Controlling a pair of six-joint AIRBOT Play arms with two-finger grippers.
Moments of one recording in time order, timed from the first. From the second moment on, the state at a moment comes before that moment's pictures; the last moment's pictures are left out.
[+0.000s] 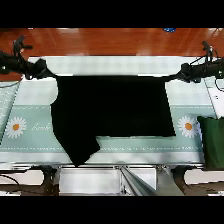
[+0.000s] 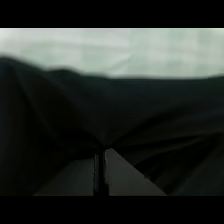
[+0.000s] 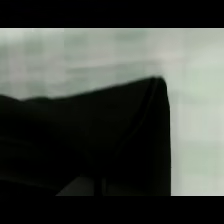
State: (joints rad) left arm 0.24 -1.53 1.42 0.96 -1.27 -1.34; right arm -0.30 -1.58 1.41 -0.93 1.23 1.27
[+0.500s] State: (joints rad) left arm 0.25 -1.43 1.02 0.94 -1.17 -1.27; right arm -0.31 -1.57 1.24 -0.96 1.23 1.27
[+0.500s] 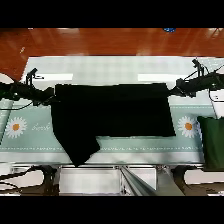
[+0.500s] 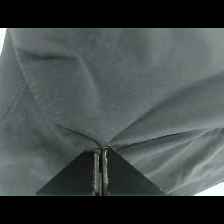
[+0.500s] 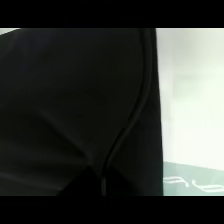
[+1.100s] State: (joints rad) left arm 0.31 -1.41 1.03 0.91 -1.21 -1.27; right arm -0.35 -1.55 1.23 -0.96 1.25 1.29
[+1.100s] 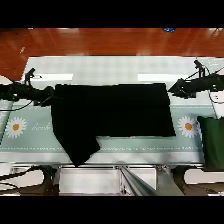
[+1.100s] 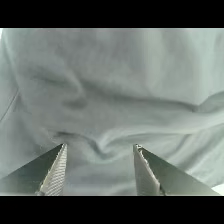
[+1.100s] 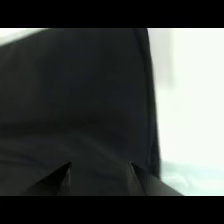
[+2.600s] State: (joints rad) left arm 0.39 -1.17 0.34 0.87 -1.23 -1.28; right arm -0.62 -0.96 0.53 -0.83 1.10 1.26
